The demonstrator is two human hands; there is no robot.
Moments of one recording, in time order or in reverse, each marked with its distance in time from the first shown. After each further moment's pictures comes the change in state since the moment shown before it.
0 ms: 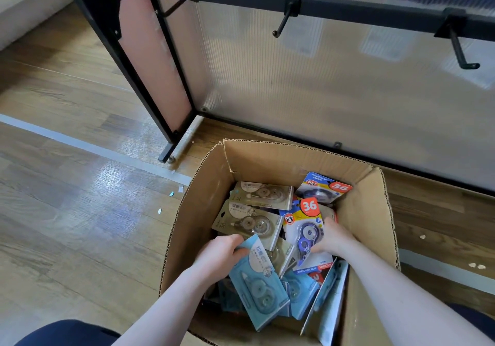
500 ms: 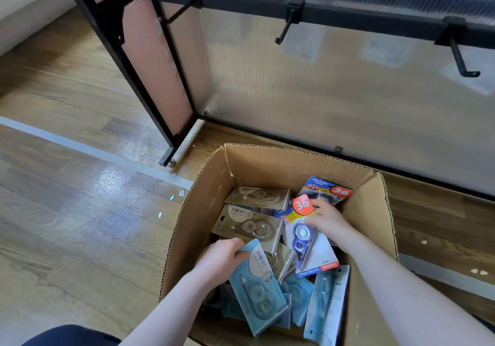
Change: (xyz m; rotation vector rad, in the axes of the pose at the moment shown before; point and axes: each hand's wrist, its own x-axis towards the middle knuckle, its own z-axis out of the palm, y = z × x) left_hand 0.001 0.003 -0.003 0.023 0.016 -0.019; right_hand 0.013 -0.017 -0.019 0.708 0.086 -0.205
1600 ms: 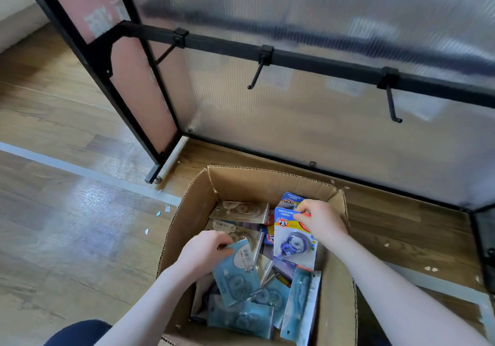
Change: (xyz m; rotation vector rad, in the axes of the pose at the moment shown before) left_hand -0.011 0.037 -0.051 0.195 0.133 0.103; right_hand -0.050 -0.057 -0.040 -0.542 0.212 -0.223
